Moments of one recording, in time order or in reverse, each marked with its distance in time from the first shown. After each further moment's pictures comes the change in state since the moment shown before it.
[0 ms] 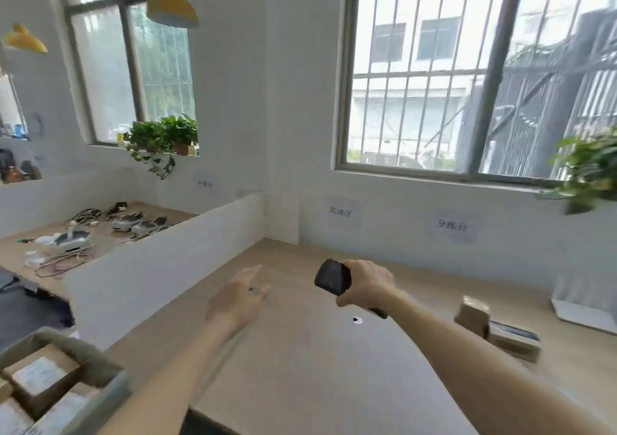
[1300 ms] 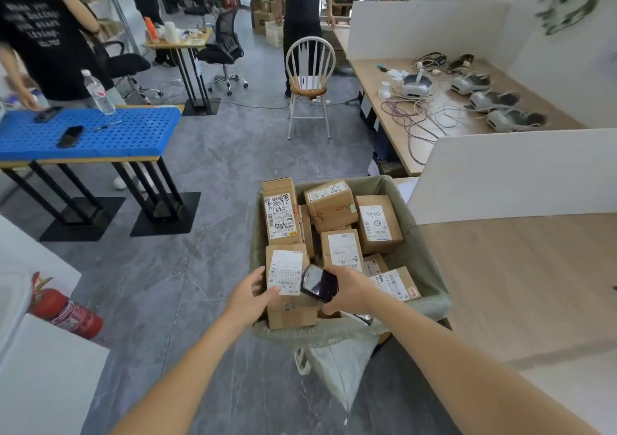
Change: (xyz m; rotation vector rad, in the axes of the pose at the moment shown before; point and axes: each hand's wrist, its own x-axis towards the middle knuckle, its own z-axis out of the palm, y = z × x) left_hand -0.229 -0.566 -0.090 -0.584 0.425 -1.163; right_hand 0.059 -0.583 0.487 0.043 -1.003 -0.910
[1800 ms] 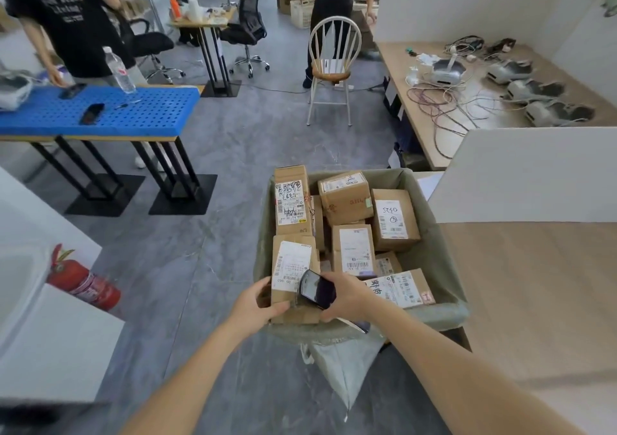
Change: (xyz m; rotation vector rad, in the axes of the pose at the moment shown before) left_hand 0.003 -0.034 0.012 -0.056 -0.072 -0.005; right_hand 0.028 0.012 0.023 -0.001 -0.118 -0.031
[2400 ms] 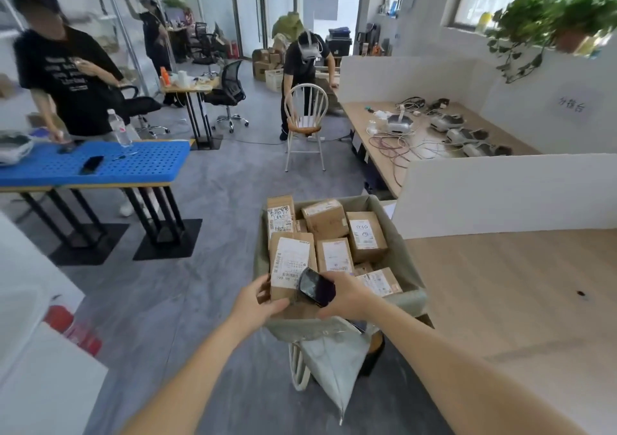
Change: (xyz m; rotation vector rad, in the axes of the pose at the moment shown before) left_hand -0.102 0.043 -0.012 -0.039 0.008 0.220; right_hand -0.137 -0.049 0.000 0.153 0.200 -0.053
